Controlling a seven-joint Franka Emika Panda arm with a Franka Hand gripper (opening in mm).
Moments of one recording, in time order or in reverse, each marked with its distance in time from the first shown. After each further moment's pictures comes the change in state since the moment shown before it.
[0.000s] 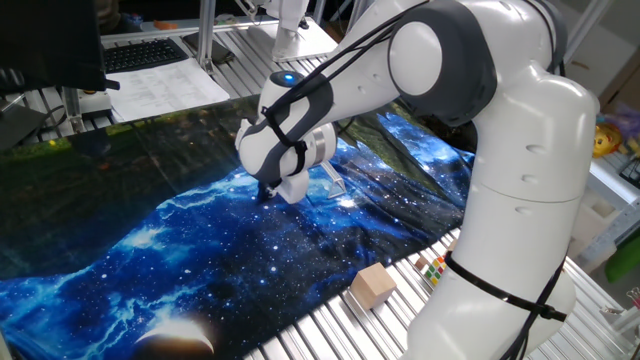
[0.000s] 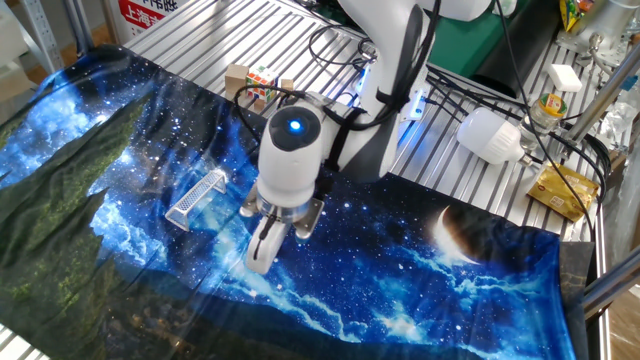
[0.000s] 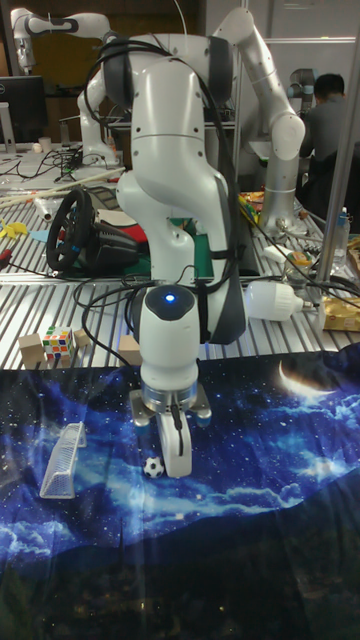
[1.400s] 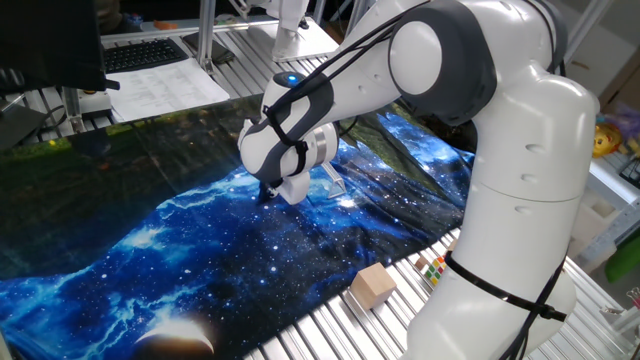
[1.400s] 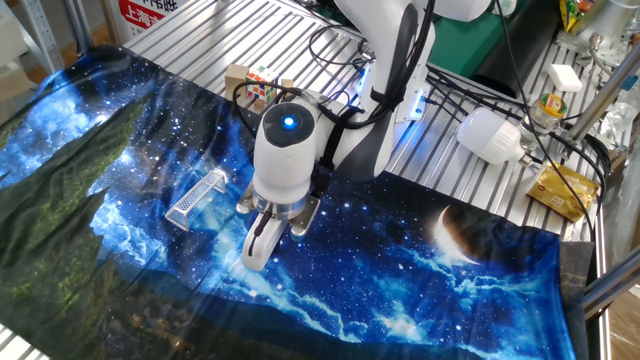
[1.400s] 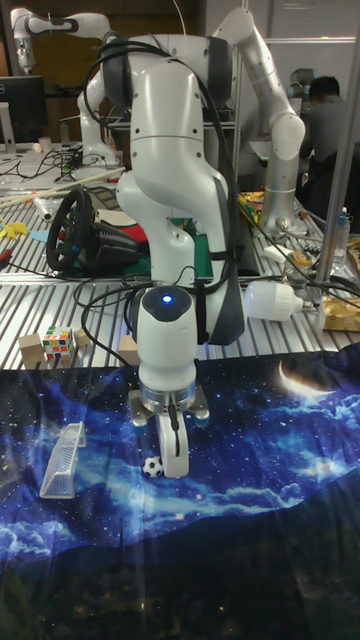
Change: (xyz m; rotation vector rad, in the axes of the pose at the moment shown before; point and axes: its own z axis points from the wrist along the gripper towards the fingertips) arm -0.002 -0.002 0.002 0.002 0.009 0.023
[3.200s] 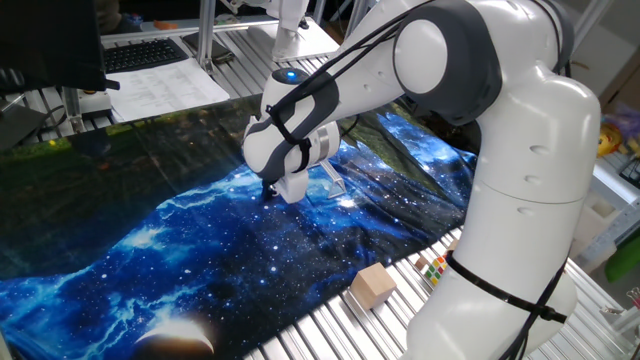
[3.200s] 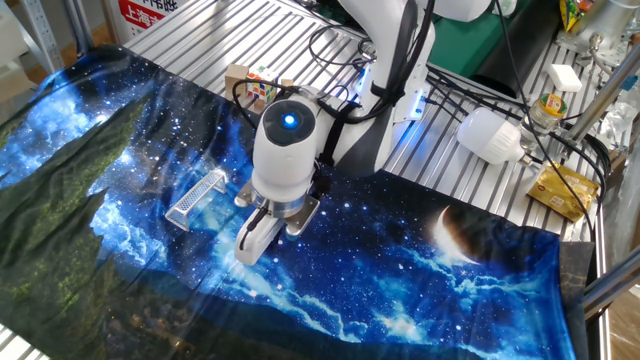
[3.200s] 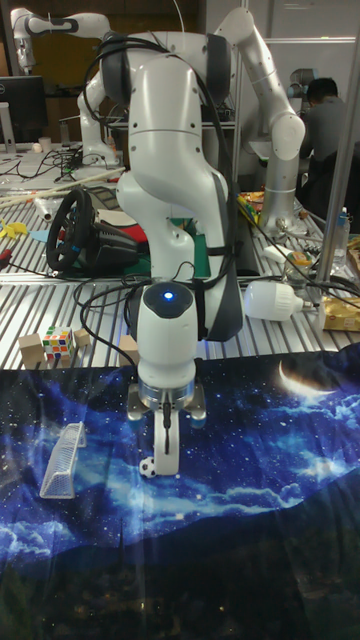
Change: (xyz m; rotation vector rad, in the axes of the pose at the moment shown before) arm -0.005 -0.001 -0.007 0.014 -0.022 0.122
